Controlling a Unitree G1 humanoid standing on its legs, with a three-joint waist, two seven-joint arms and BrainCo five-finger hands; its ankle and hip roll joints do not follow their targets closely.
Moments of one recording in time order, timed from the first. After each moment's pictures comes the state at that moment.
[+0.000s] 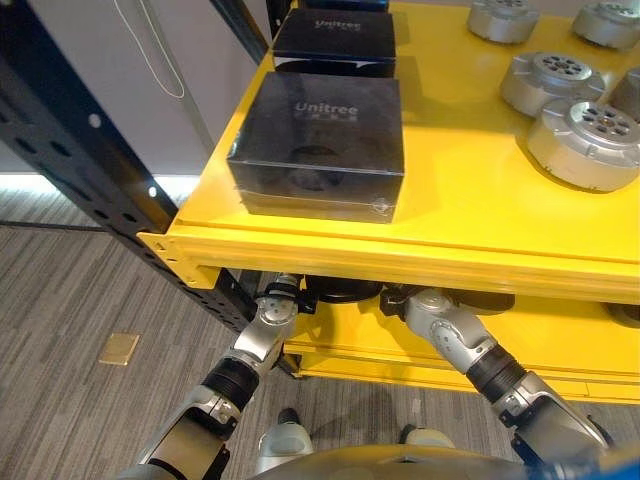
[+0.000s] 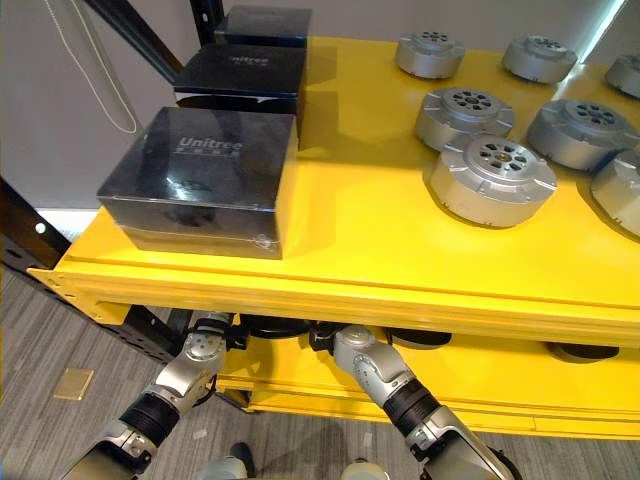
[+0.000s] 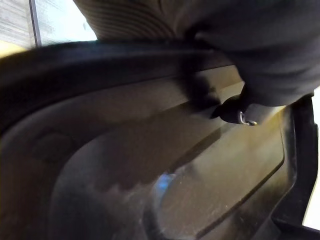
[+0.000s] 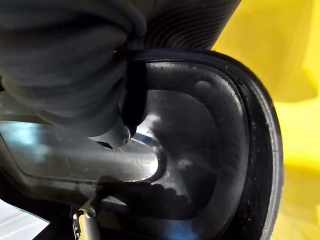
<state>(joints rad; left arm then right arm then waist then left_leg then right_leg) -0.30 0.29 -0.43 0.41 -0.28 -0.07 0.28 -0.39 -0.24 0.58 0.28 0.72 0.24 -0.25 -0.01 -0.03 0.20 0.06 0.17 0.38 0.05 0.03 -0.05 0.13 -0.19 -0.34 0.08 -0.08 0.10</state>
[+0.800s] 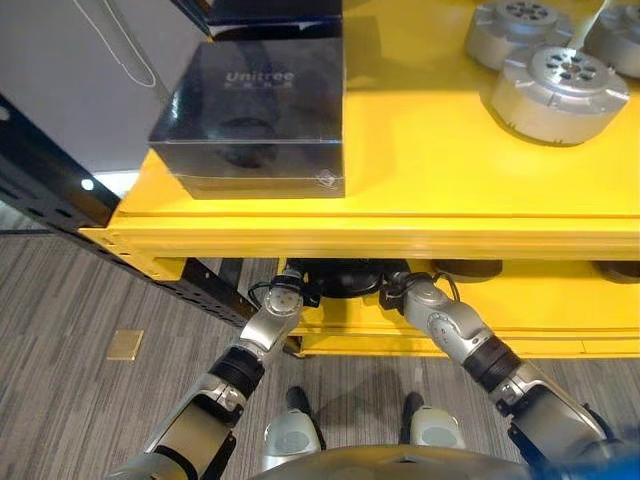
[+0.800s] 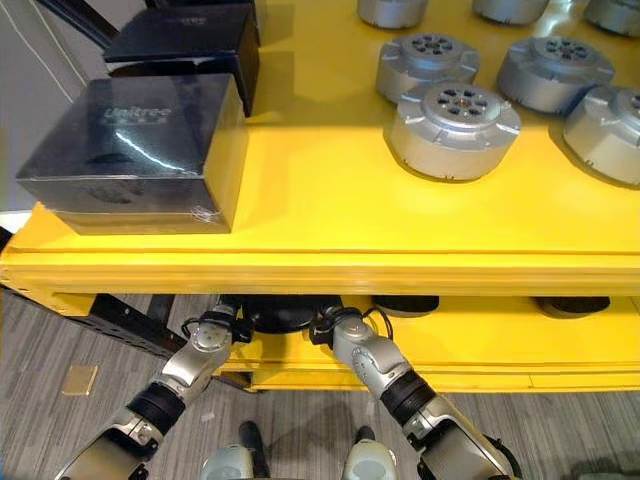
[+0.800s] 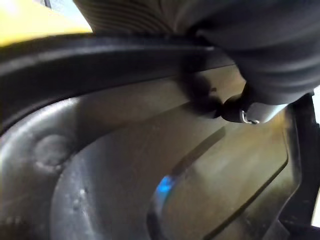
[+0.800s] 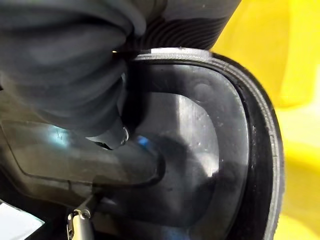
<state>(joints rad) -0.45 0.28 -0.45 0.51 -0.29 -0.04 0.33 -0.55 -0.24 0.59 0.38 0.72 0.25 -0.28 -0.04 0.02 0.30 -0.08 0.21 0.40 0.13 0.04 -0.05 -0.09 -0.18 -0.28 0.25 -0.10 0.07</state>
